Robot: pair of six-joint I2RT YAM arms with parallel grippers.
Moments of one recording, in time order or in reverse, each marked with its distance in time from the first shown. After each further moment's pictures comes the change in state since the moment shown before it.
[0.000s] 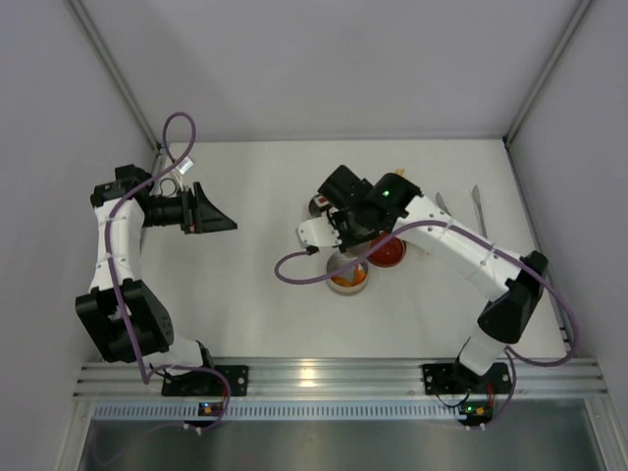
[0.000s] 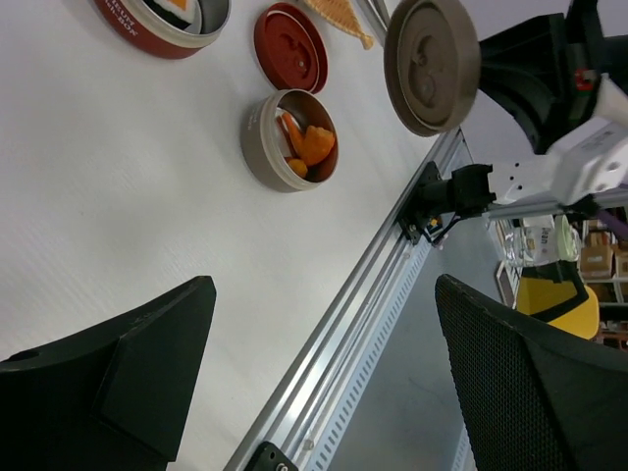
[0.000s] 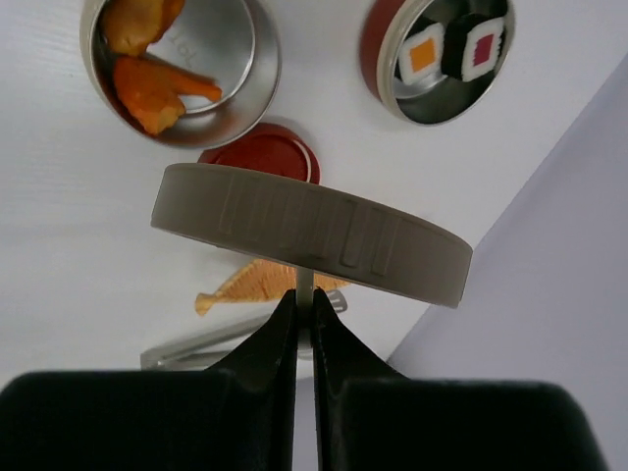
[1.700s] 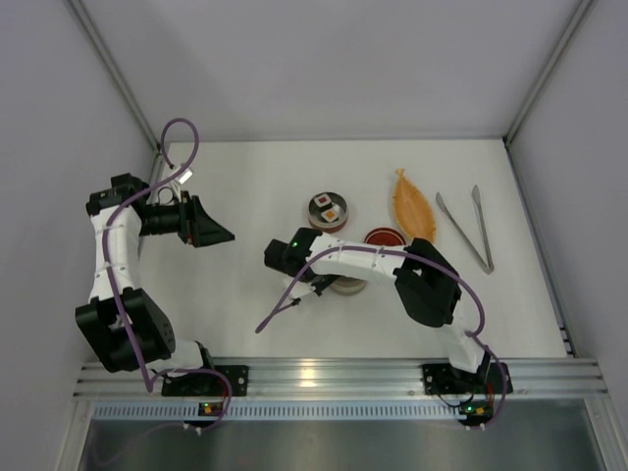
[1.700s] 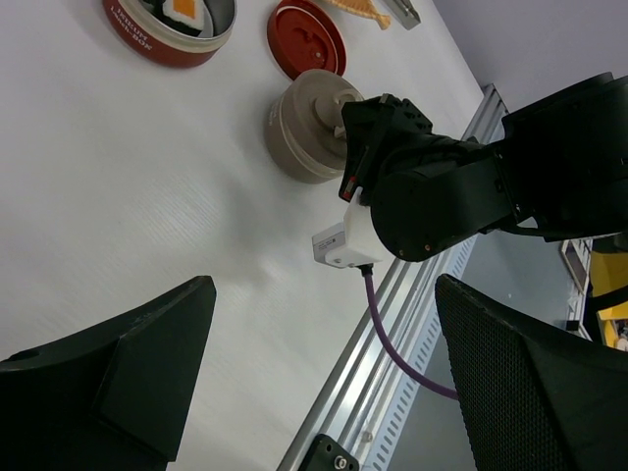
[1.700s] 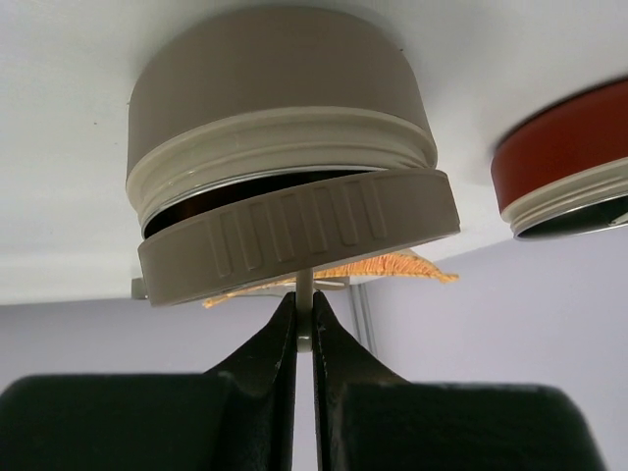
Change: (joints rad) left arm 0.034 -0.045 -0.049 -0.078 0.003 0.268; right arm 0.222 0.471 -0.050 -0.044 0.393 0.089
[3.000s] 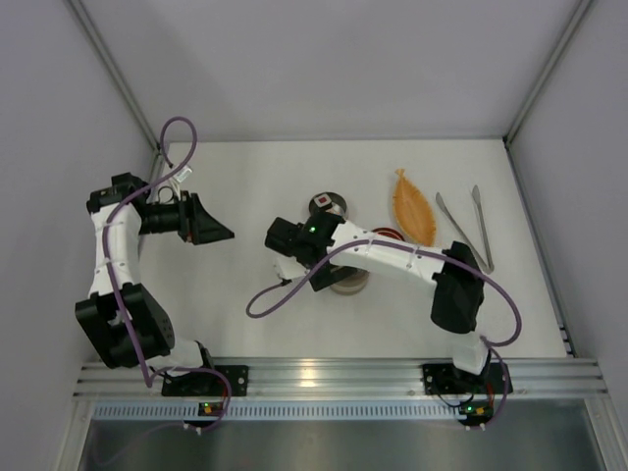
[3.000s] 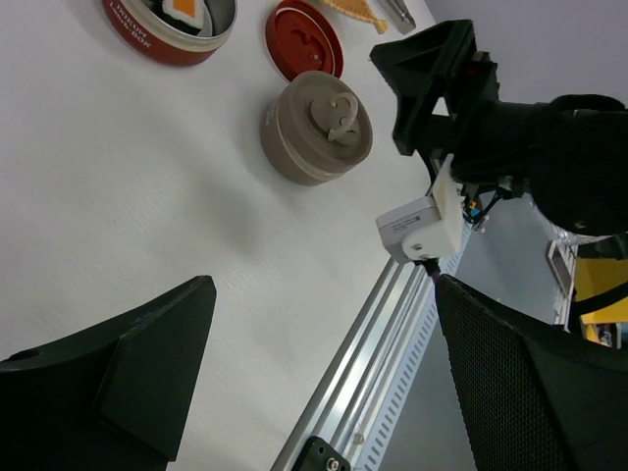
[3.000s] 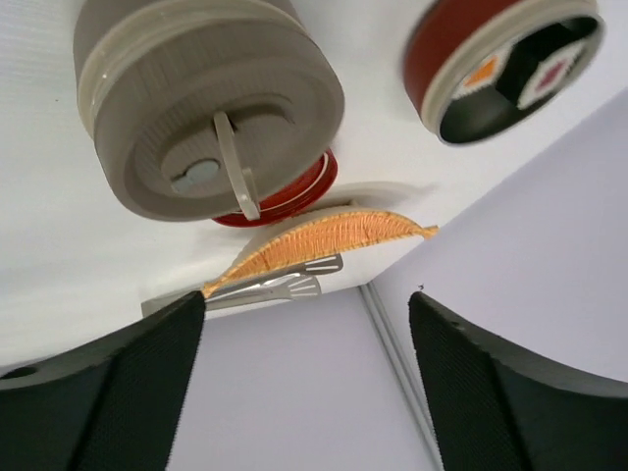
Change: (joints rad) left arm 0.001 0.024 0.003 0.000 0.000 0.004; right arm 0.006 -0.116 0.087 -0.009 -0.002 0.086
